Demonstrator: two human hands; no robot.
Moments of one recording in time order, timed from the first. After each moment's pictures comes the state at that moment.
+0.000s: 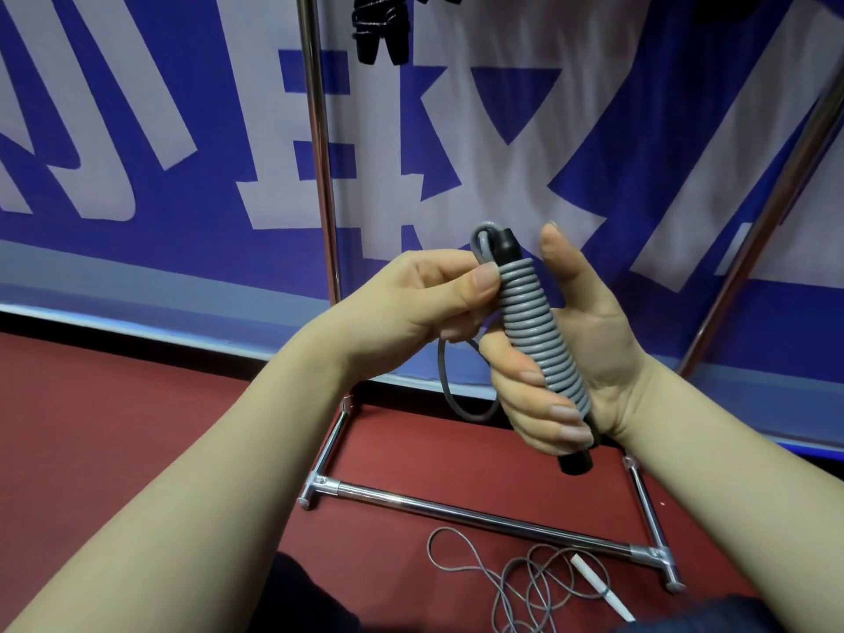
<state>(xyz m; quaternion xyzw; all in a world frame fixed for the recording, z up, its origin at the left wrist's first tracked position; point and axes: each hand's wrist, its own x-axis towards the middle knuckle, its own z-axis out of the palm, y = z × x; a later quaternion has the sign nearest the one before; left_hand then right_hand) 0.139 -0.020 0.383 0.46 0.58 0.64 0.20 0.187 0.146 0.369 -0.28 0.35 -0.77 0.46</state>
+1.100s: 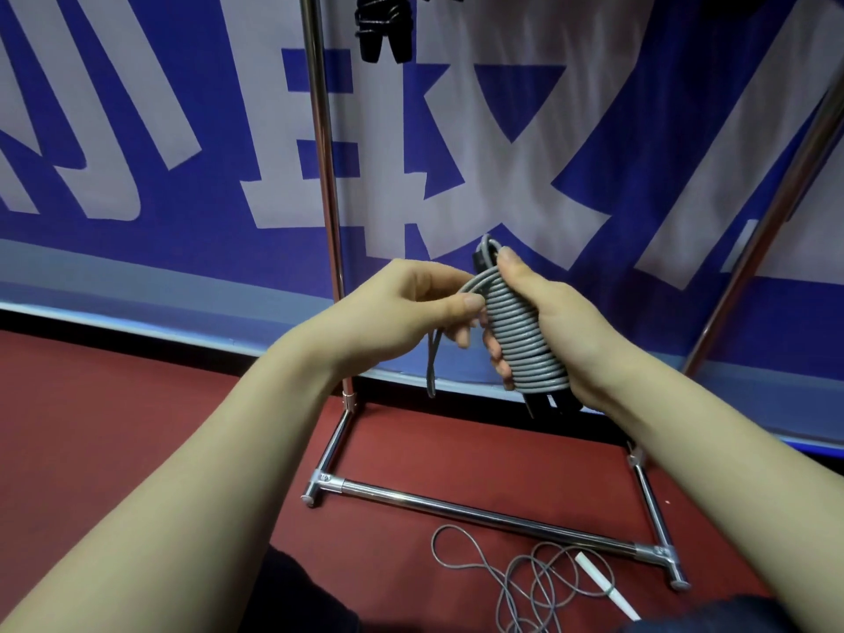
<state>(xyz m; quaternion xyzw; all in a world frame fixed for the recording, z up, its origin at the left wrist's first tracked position) 0.129 -0.030 0.379 0.38 0.74 0.54 0.12 0.181 0.138 0.367 0.02 0.73 -0.69 0.00</state>
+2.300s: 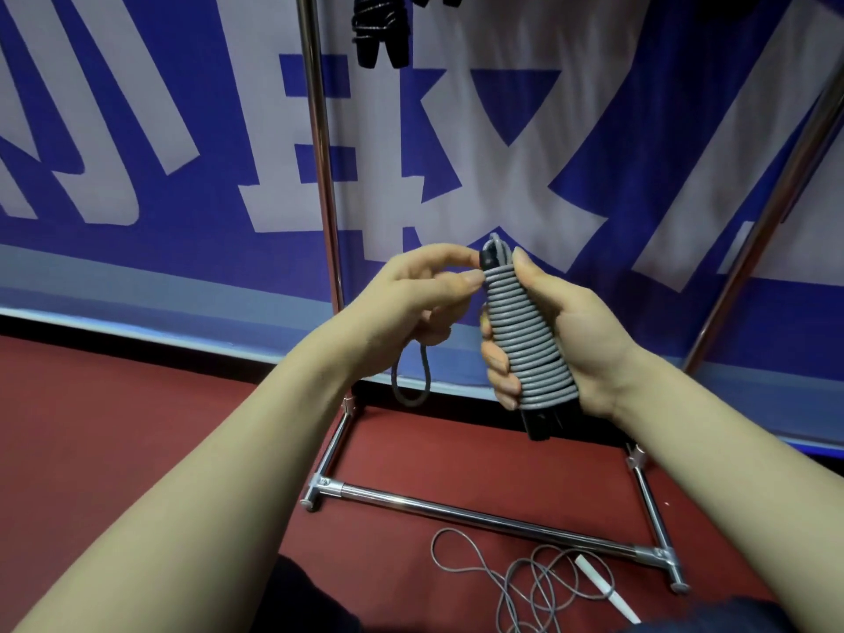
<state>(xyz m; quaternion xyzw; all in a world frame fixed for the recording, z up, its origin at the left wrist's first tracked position) 0.125 -0.020 0.379 0.36 0.64 0.66 0.17 0.189 0.145 0.371 -0.03 0.61 -0.78 0.15</state>
